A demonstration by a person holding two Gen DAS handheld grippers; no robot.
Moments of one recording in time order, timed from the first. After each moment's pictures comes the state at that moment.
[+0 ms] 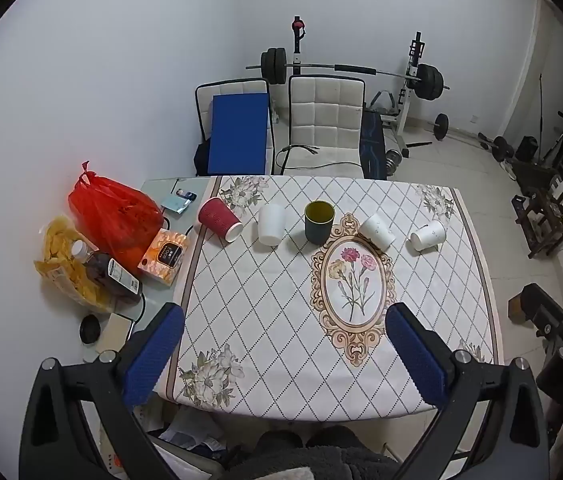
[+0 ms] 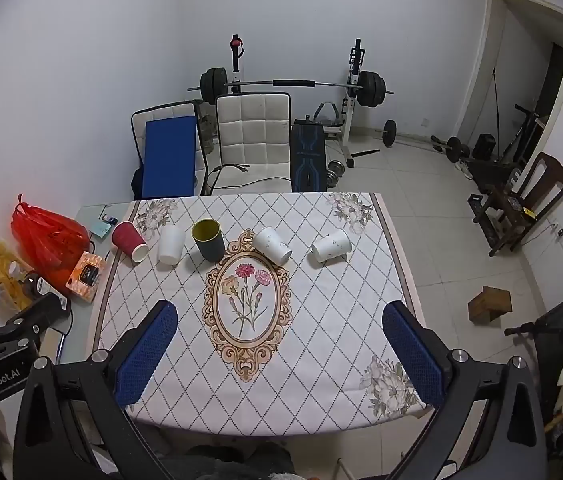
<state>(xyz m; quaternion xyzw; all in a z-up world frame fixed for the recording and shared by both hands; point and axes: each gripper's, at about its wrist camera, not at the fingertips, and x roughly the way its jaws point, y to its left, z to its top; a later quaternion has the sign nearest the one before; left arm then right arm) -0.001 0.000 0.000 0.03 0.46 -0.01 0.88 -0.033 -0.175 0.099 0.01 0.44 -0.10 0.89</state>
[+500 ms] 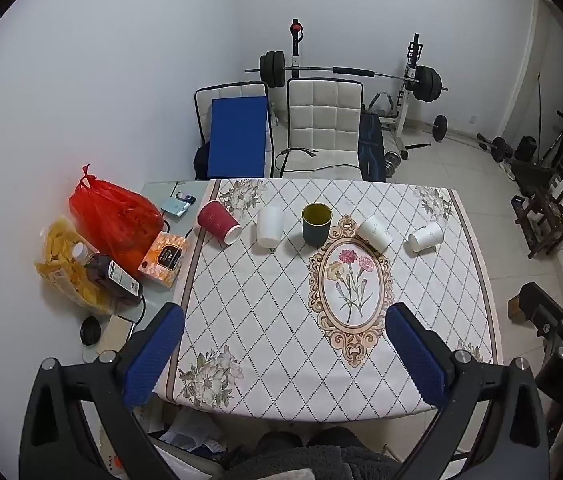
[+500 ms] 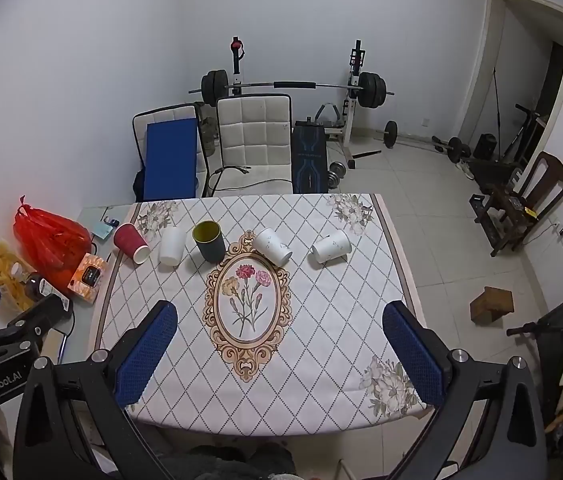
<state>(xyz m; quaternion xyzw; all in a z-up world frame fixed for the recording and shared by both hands) -0.003 -0.010 0.002 0.03 0.46 -0.01 0.89 -0.034 -0.176 0.103 0.01 0.44 -0.09 0.89</state>
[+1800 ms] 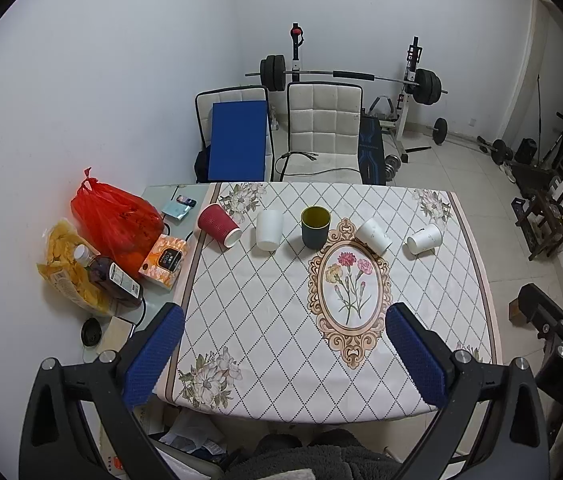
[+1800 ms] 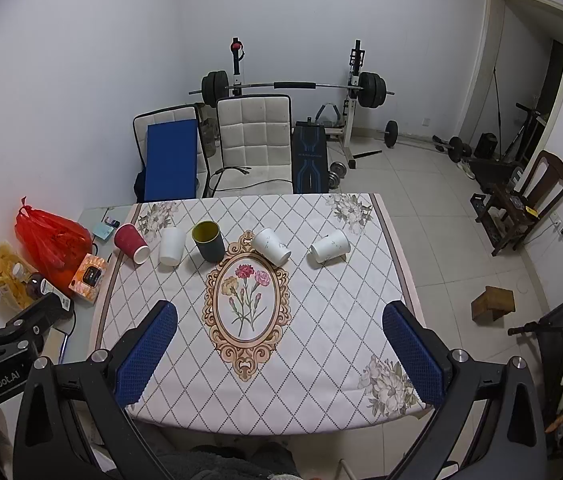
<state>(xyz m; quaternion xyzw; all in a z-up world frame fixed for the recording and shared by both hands) -0.002 -0.018 0.023 0.03 0.46 -0.01 0.89 -0.037 -0.181 0.111 0.02 0.44 -0.09 0.89</state>
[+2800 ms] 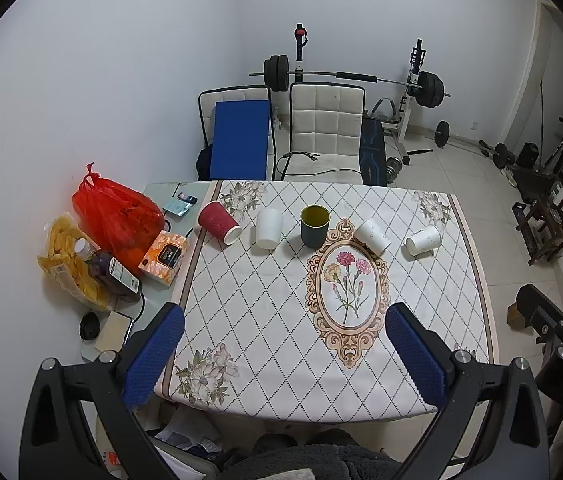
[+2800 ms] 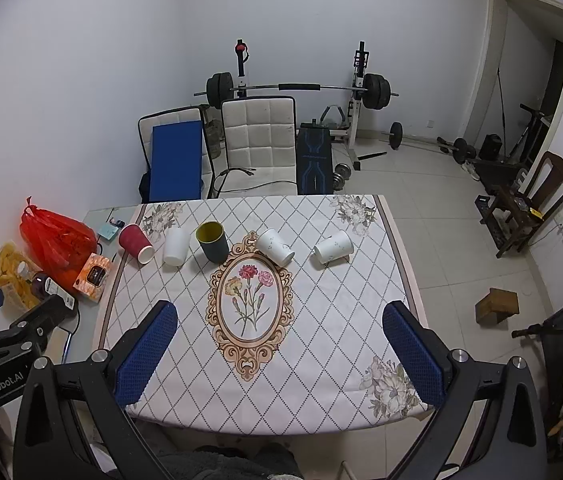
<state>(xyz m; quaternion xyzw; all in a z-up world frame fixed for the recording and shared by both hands) -0.006 -0.013 0.021 0.03 0.46 -0.01 0.89 -0.030 -0.175 0.115 0.02 0.44 -0.09 0.89</state>
